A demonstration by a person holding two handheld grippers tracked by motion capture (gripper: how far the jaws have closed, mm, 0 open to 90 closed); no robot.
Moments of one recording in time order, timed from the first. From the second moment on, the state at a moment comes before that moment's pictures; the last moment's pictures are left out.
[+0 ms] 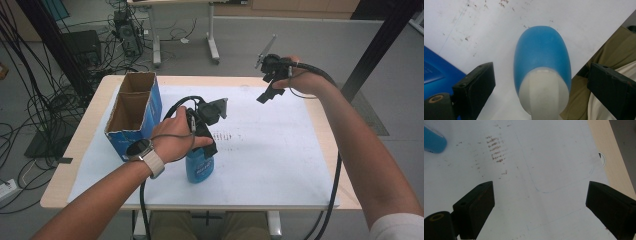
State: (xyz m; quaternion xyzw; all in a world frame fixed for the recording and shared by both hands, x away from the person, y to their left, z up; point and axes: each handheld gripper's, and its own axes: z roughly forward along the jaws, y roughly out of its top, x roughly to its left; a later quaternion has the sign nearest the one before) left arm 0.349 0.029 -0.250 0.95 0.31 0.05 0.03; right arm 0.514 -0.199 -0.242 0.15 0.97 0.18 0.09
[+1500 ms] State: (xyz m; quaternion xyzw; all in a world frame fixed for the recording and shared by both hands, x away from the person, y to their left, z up) left arm 0.349 0.030 -0.254 0.95 0.31 0.04 0.03; right arm 0.514 -0.199 -0.242 0.15 0.97 0.18 0.09
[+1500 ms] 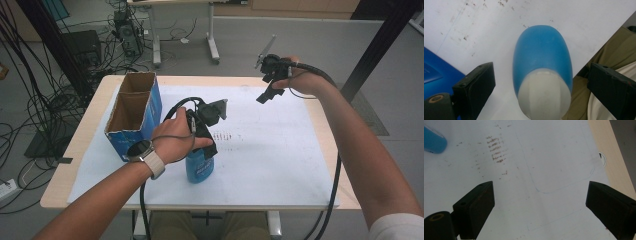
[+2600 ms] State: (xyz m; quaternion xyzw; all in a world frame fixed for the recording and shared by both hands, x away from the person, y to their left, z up) left arm 0.353 0.027 -0.281 0.95 0.30 0.03 0.01; right arm 0.514 -0.200 -0.249 0.16 0.97 0.18 0.09
